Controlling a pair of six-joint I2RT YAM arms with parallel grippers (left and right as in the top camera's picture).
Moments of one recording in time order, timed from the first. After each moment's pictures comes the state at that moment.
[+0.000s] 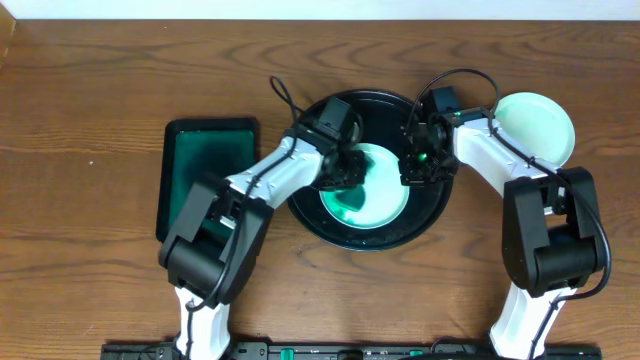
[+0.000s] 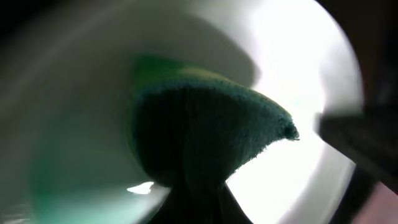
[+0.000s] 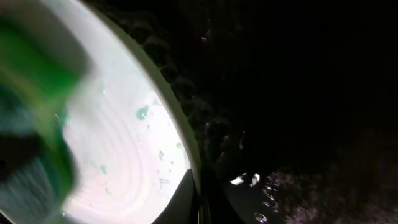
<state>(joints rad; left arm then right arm) -0.56 2.03 1.31 -0.52 0.38 -0.54 0.24 2.01 1.30 -0.79 -0.31 0.17</state>
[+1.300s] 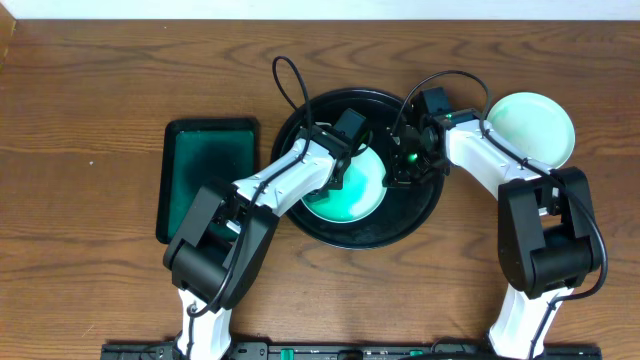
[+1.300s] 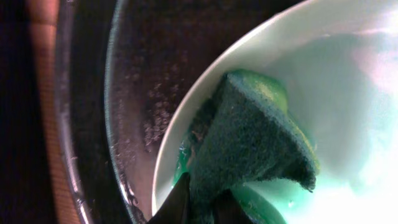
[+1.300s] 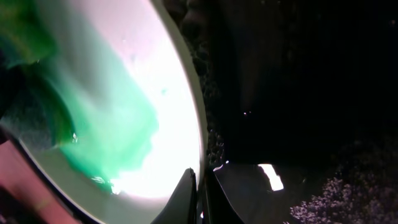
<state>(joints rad) -0.59 2.03 1.36 -0.79 -0.35 -0.58 0.27 2.01 1.30 -0.77 -0.46 0.18</state>
